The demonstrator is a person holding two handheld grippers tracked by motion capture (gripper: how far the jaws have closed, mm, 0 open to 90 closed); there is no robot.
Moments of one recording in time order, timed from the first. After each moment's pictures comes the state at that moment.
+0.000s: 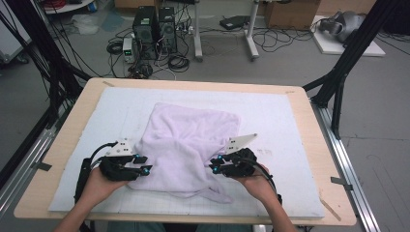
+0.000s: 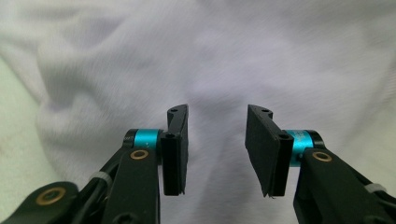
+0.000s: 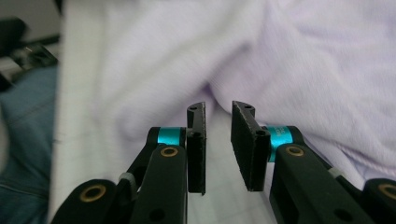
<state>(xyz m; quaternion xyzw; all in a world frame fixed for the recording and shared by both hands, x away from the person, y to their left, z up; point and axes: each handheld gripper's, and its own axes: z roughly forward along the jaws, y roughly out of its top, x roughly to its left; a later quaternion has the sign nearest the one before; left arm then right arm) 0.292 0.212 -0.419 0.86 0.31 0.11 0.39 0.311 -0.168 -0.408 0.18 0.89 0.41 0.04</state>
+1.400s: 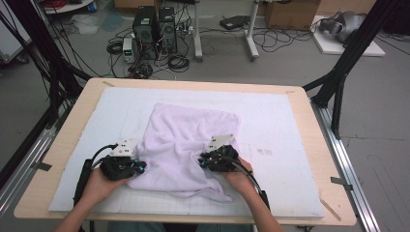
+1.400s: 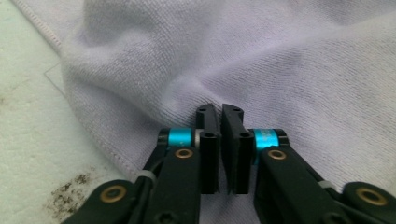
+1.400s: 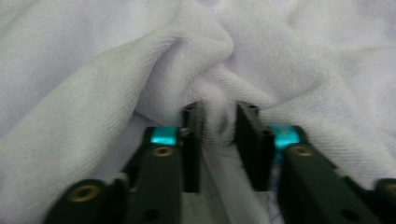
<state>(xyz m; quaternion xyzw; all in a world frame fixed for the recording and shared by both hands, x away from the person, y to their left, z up) 0.295 0.222 -0.437 0.87 0.32 0.11 0.37 0.337 -0.128 -0.437 0.18 0.90 0.39 0.09</state>
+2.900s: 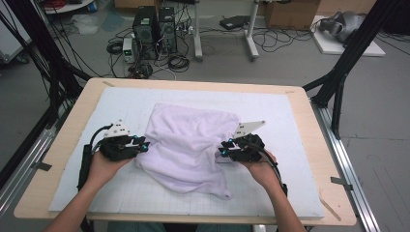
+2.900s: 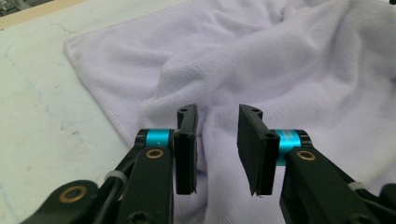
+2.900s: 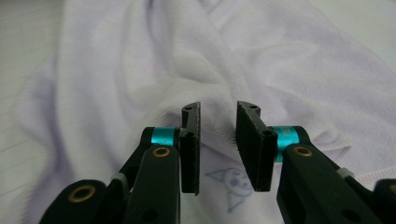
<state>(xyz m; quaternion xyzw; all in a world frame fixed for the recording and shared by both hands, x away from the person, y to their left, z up) 0.318 0.225 -0.395 0.82 0.33 0.16 0.44 0.334 -0.189 -0.386 0.21 0.88 0.41 0.10</state>
